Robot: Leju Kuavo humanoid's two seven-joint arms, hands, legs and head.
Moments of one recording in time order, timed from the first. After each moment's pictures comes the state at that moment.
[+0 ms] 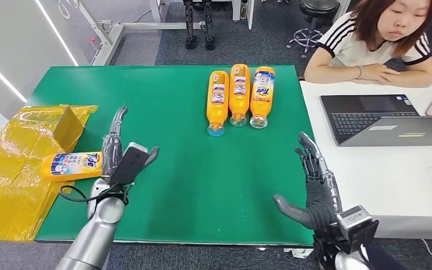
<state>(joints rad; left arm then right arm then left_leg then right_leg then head) -0.36 -0.08 -0.29 -1.13 -0.57 0.54 -0.58 0.07 0.02 0.16 -1.81 0.05 0.14 -0.49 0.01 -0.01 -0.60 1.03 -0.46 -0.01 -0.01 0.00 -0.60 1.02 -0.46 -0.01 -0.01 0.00</state>
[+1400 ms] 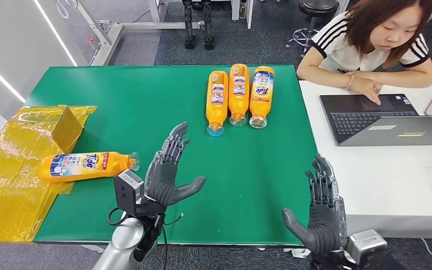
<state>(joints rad) -0.22 -0.15 -0.52 -1.37 0.01 0.11 -0.60 0.26 0.14 0.15 -1.88 -0.01 0.04 -0.49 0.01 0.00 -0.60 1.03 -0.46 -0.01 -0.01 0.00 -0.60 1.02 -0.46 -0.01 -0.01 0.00</state>
